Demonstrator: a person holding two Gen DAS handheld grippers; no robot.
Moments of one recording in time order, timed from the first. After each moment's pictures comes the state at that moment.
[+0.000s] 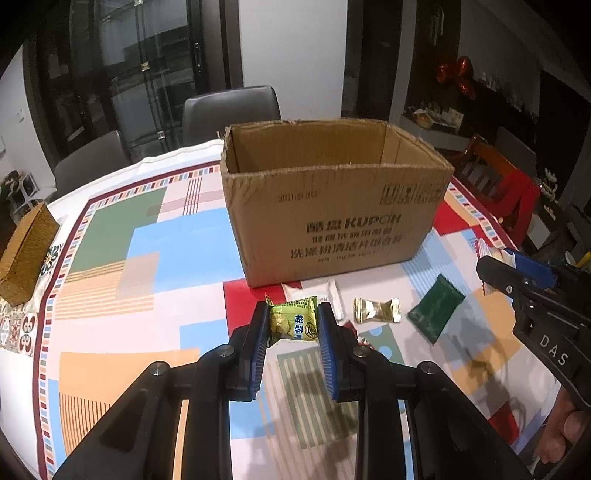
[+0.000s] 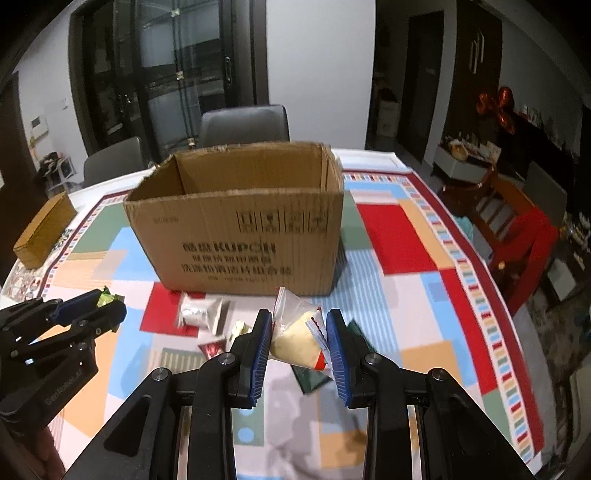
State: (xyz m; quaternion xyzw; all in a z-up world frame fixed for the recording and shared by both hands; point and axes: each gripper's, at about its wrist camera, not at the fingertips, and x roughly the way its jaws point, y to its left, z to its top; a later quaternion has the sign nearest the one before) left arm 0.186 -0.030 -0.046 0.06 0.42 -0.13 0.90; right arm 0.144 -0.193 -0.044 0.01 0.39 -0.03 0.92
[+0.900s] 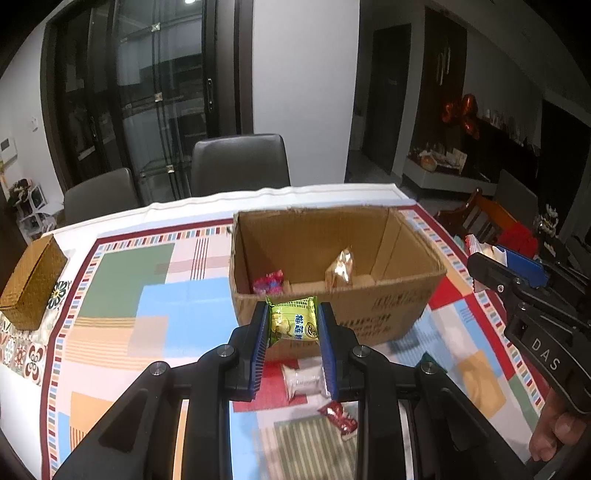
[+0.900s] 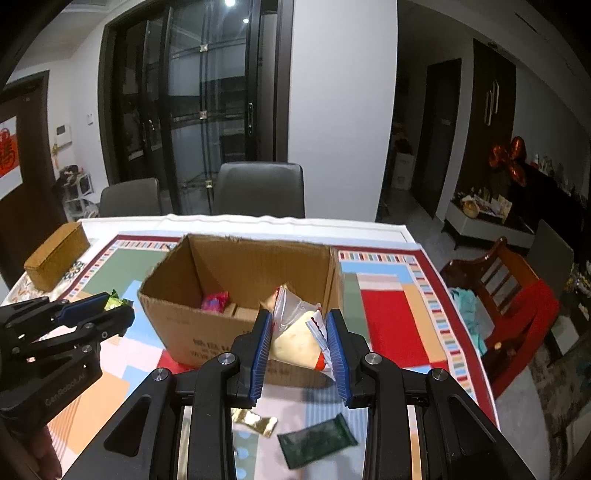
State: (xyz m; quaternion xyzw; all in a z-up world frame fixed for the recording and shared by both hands) left arm 0.223 -0.037 0.018 0.03 0.36 -0.12 0.93; right arm 0.185 -0.197 0.023 -0.02 0.31 0.00 0.95
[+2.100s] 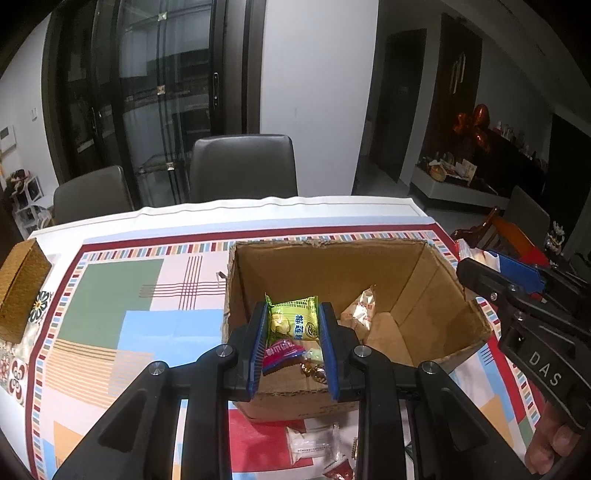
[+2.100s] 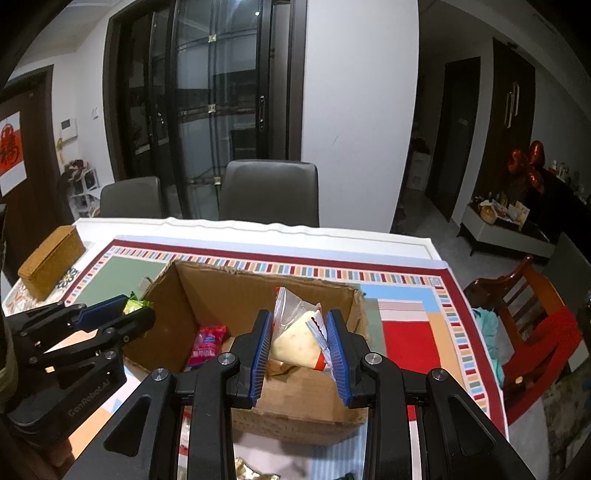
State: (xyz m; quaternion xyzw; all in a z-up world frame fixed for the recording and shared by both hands) left arm 0.307 -0.041 -0.006 0.01 0.36 -0.11 0.92; right arm 0.274 -0.195 0.010 -0.03 0.32 0.03 0.95
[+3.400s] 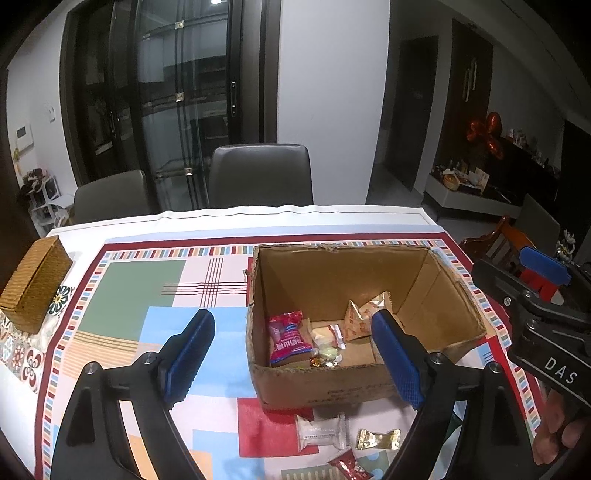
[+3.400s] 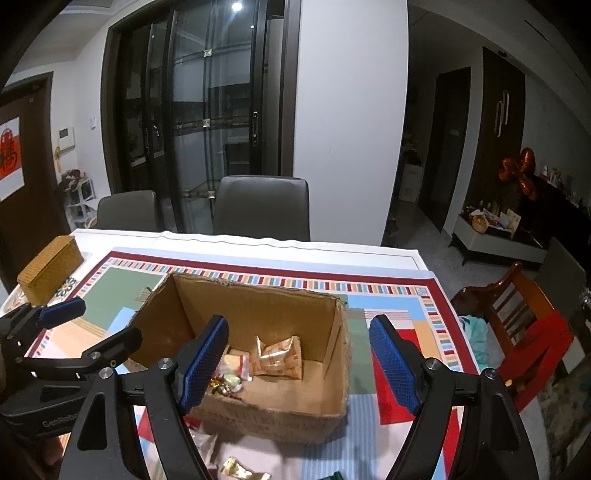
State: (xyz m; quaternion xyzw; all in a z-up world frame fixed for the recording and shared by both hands) left arm 0.281 -0.037 0.014 0.01 0.35 -0.08 0.93; right arm 0.254 -0.204 0.026 -0.03 0.29 0.01 0.96
